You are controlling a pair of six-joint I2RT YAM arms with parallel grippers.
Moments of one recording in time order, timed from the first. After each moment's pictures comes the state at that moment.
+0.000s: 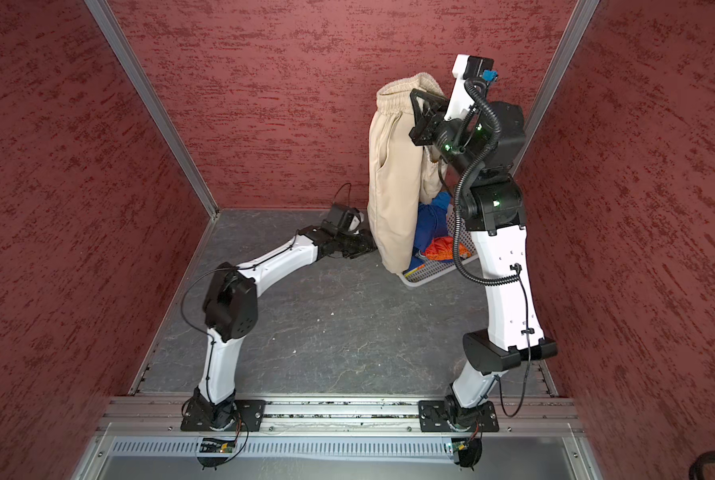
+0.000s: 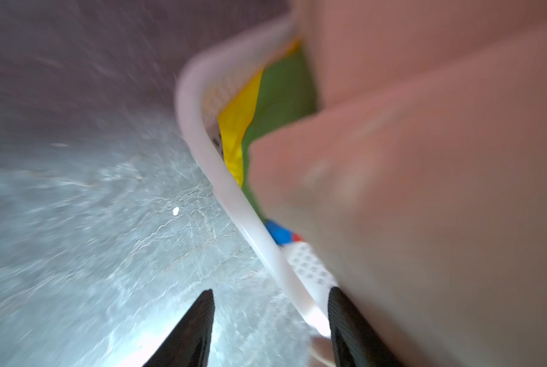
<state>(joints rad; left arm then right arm) -0.60 2.00 1.72 -0.38 0.34 -0.78 0.23 1.66 2.39 -0.39 -0.30 0.40</state>
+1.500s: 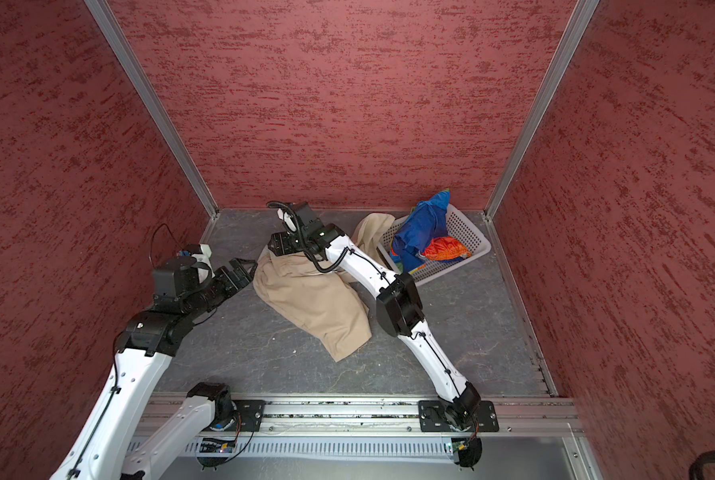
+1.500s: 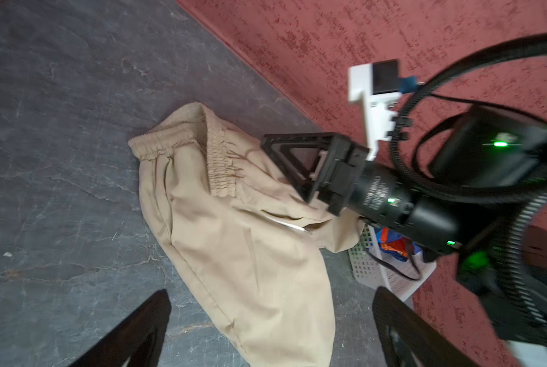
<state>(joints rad) -0.10 0.81 0.92 -0.70 0.15 -0.72 0.75 2.40 2.36 -0.60 -0.26 0.40</state>
